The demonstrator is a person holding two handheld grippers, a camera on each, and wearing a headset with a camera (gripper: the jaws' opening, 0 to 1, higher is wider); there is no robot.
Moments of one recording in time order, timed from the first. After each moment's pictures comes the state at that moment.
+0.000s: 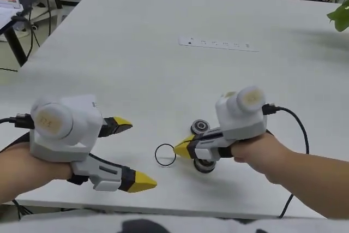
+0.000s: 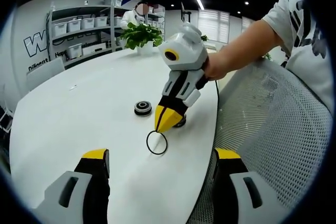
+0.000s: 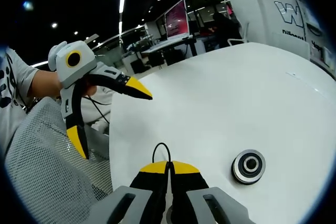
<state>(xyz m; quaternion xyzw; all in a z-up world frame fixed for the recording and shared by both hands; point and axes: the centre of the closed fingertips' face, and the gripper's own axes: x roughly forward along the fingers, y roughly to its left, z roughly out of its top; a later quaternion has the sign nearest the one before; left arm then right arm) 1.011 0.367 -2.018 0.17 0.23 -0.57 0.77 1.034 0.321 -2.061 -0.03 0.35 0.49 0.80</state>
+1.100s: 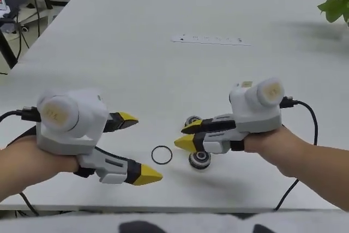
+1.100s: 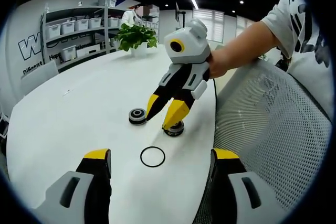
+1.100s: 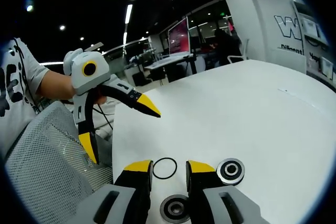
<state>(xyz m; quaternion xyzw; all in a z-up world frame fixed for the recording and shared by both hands) 1.015 0.345 -2.013 0.17 0.23 -0.59 0.75 1.038 0.298 -2.027 -0.02 0.28 0.50 0.82</state>
